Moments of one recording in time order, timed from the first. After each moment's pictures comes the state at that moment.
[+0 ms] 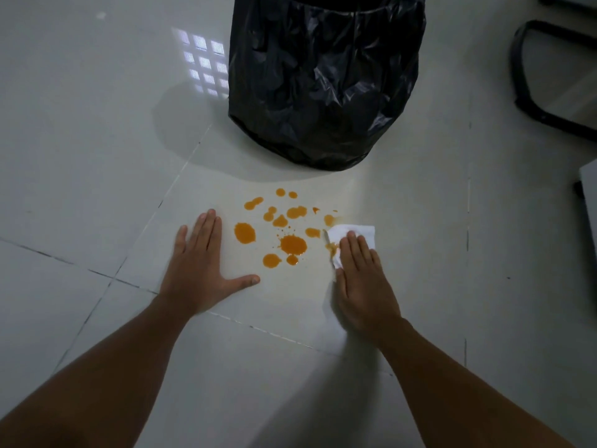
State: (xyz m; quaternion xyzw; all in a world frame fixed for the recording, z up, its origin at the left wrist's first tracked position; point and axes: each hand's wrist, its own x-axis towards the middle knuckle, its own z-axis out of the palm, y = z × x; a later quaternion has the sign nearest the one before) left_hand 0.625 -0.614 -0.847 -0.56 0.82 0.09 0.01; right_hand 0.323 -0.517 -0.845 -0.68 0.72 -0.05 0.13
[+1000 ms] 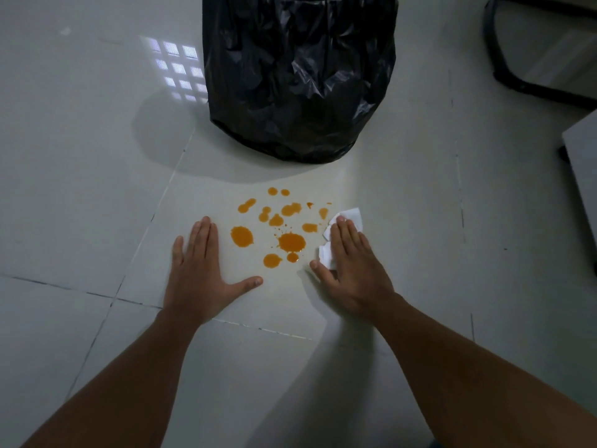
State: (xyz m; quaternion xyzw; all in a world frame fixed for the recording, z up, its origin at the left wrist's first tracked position) left_hand 0.623 -0.613 -0.842 -0.57 0.82 0.10 -0.01; right_hand 0.343 -0.528 -0.833 -0.65 0.74 -0.06 0.19
